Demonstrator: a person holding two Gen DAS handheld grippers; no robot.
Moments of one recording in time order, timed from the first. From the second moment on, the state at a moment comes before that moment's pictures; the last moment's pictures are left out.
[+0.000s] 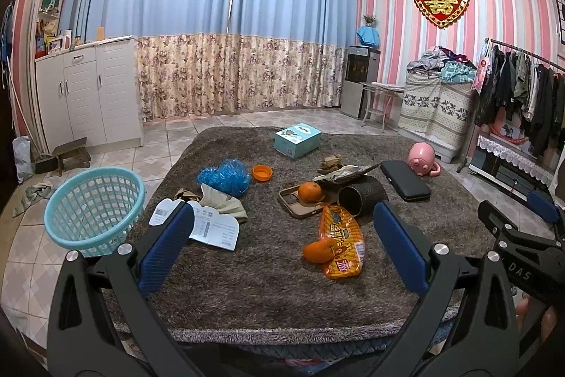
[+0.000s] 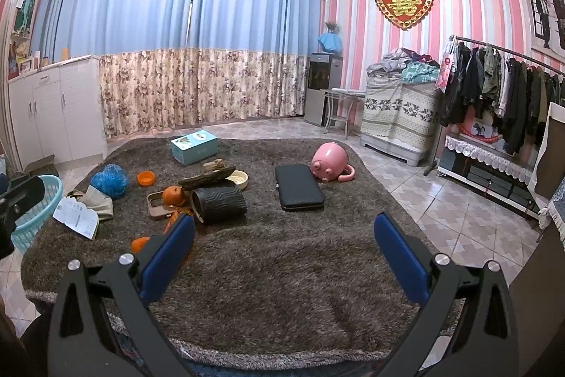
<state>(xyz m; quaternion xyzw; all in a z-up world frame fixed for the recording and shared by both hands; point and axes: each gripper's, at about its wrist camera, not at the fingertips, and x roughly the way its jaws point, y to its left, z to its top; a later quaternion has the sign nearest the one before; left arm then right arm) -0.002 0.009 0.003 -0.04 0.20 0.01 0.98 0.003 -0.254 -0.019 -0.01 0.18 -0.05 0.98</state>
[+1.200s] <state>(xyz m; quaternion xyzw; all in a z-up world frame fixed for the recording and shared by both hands) -0.002 0.010 0.000 -0.04 0.20 0.01 0.98 0.002 -0.257 -0.020 -0.01 0.19 -0.05 0.98</state>
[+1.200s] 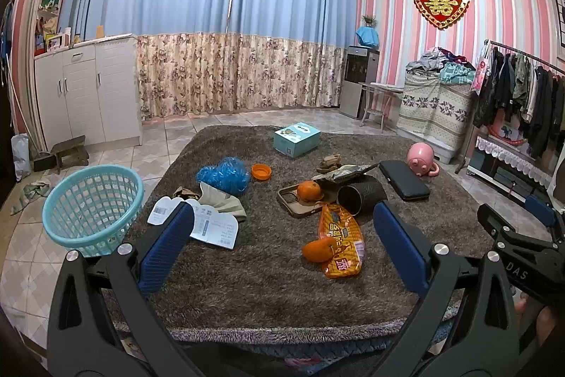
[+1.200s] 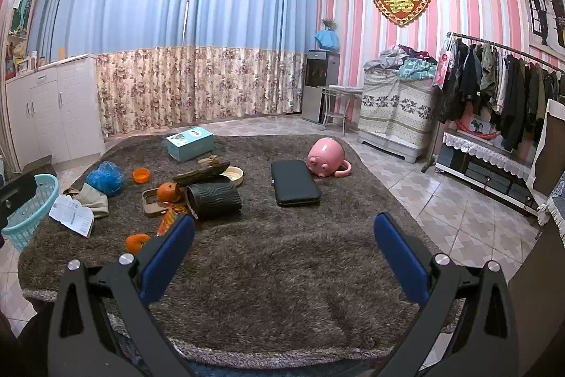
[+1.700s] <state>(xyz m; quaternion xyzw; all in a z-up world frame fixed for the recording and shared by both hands) -0.001 0.008 -0.002 -0.04 0.20 0.01 0.98 0.002 -0.259 -0.021 -0.01 0.19 -0.05 0.98</state>
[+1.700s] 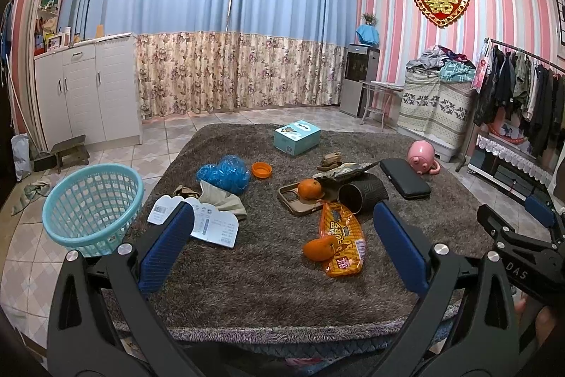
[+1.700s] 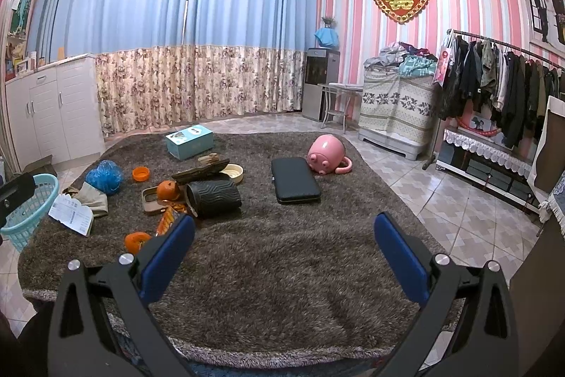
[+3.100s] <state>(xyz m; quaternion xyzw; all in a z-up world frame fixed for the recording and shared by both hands) 0.045 0.073 -0.034 -0.04 0.24 0.04 0.97 0.061 -0.259 -0.055 -0.03 0.22 -0.08 0.97</state>
